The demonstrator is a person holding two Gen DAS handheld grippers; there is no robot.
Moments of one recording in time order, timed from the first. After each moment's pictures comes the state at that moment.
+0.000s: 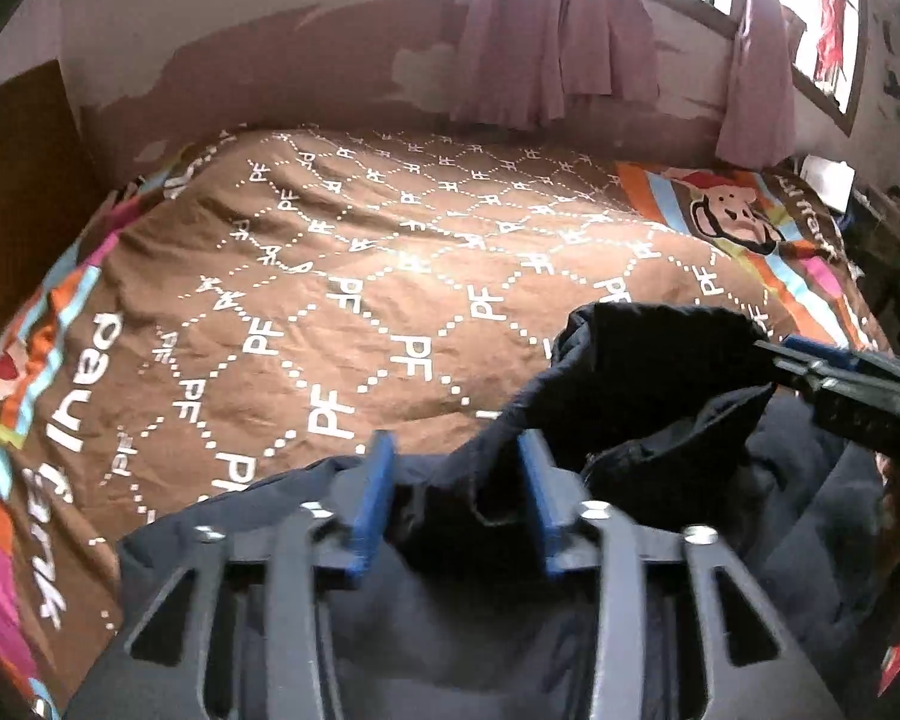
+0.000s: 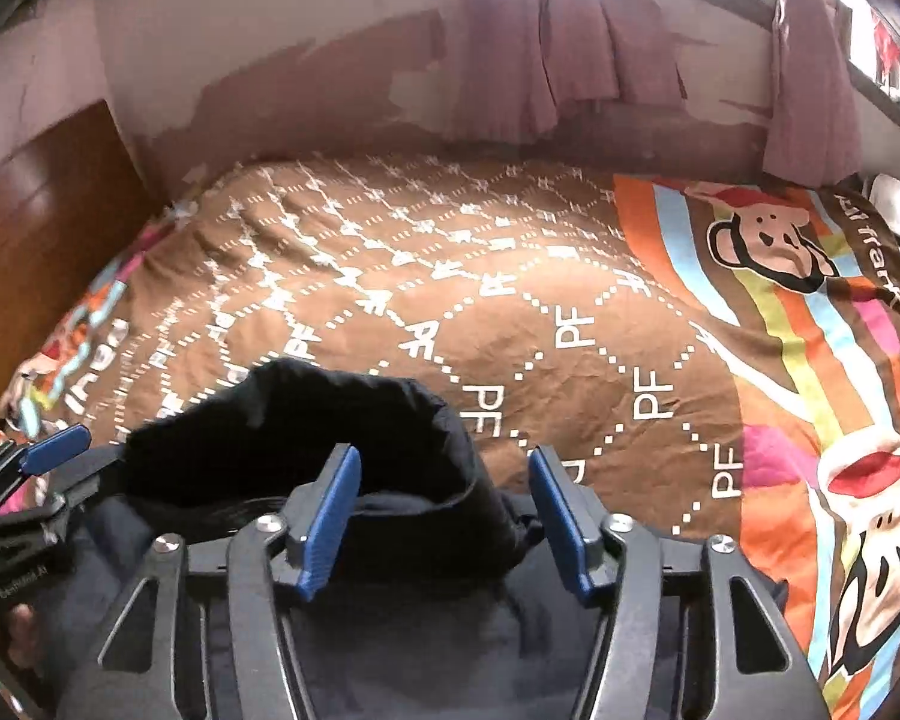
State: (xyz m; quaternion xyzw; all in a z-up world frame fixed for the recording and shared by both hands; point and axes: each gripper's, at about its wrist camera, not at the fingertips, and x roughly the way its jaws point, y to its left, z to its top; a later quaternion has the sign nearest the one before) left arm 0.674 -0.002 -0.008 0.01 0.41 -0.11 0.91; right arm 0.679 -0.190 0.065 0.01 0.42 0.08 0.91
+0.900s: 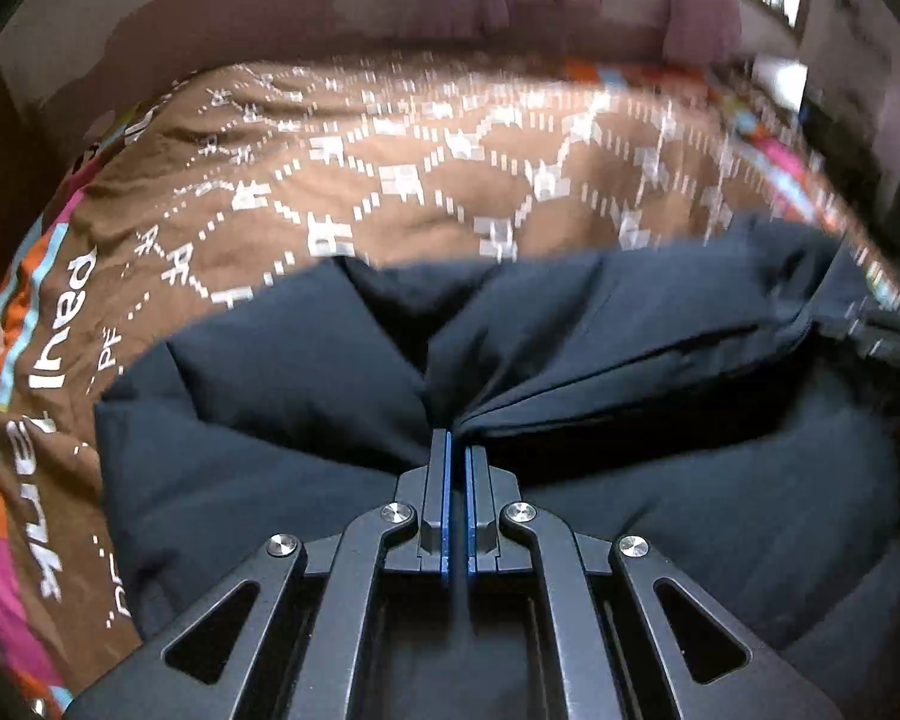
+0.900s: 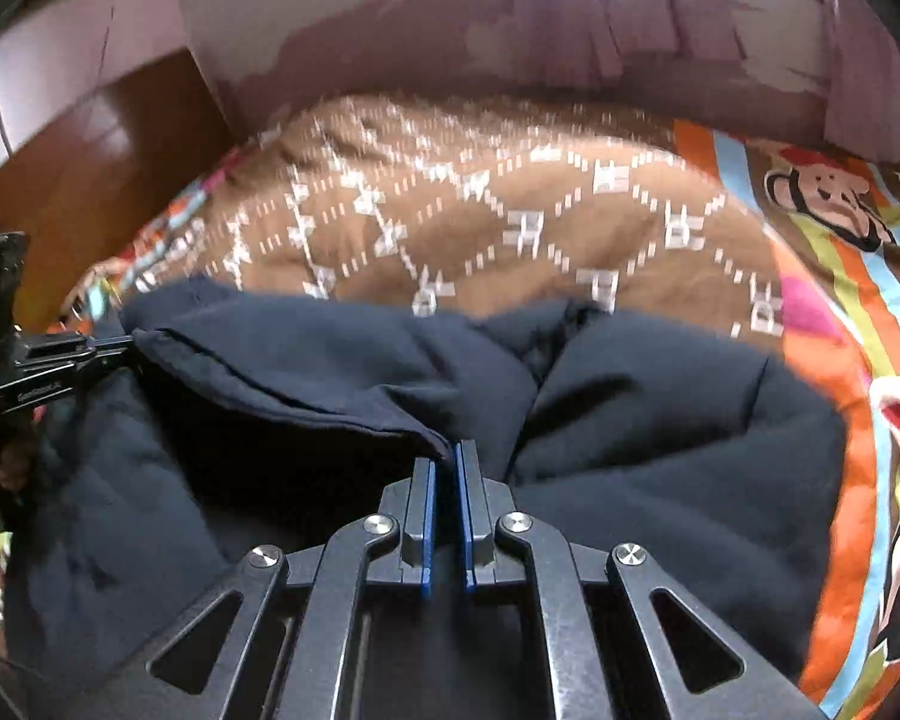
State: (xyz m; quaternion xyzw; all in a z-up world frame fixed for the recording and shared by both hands) left arm 0.613 0.019 -0.056 0.09 0.48 -0.16 0.86; right arm 0.593 -0.215 0.007 0.00 0.44 0.19 0.88
